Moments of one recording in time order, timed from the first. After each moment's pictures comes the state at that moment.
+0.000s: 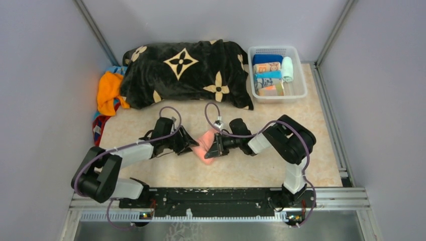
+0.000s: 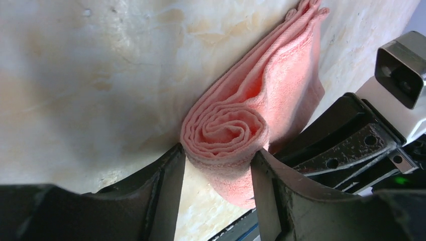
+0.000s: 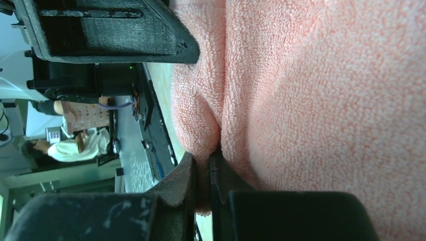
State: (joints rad) left arm -0.43 1.35 0.45 0.07 0.32 -0.97; right arm 0.71 1.88 0.63 0.66 -0.81 0.76
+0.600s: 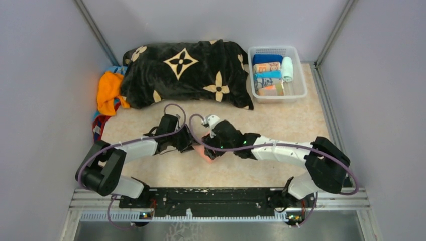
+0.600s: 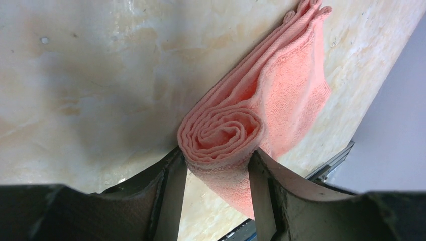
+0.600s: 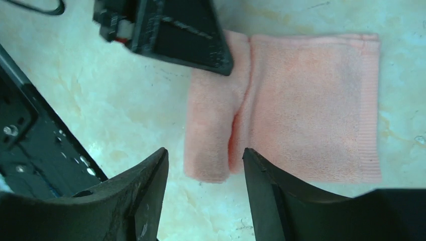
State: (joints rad) left arm -0.48 1.43 0.52 0.06 0.30 -0.95; right arm 0.98 1.43 0.81 -0.07 -0.07 0.32
